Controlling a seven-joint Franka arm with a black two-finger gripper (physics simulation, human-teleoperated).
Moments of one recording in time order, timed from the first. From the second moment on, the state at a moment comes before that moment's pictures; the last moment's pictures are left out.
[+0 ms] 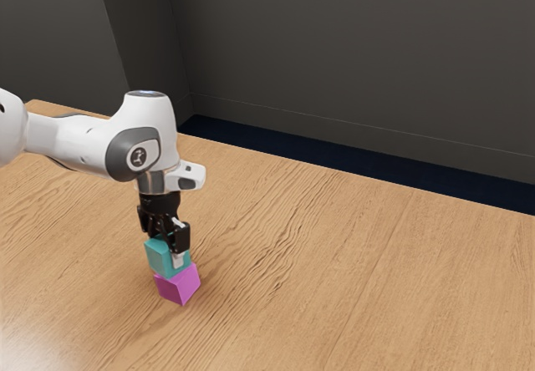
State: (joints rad) arm 0.29 0.05 -0.30 -2.22 -0.03 2.06 0.22
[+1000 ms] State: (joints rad) arm 0.29 0.09 -0.30 -2.19 -0.03 2.06 0.00
